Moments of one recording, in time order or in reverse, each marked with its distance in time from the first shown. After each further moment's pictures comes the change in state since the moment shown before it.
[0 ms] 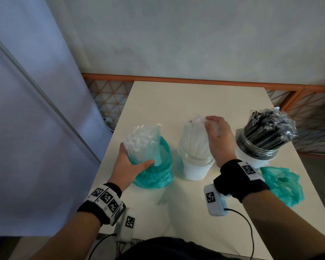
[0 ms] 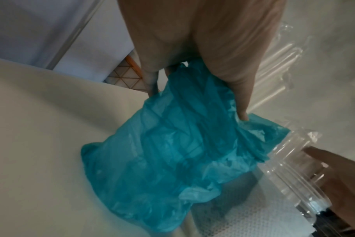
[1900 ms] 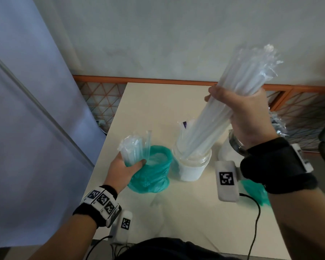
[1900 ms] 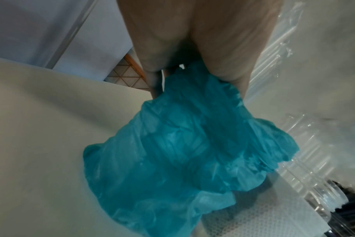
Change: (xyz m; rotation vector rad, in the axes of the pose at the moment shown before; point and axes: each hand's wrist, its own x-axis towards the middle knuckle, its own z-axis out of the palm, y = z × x) left_hand 0.012 -0.020 0.001 0.051 -0.017 -0.036; right_hand 0.016 -0.111 -0.063 0.597 -0.117 -0.105
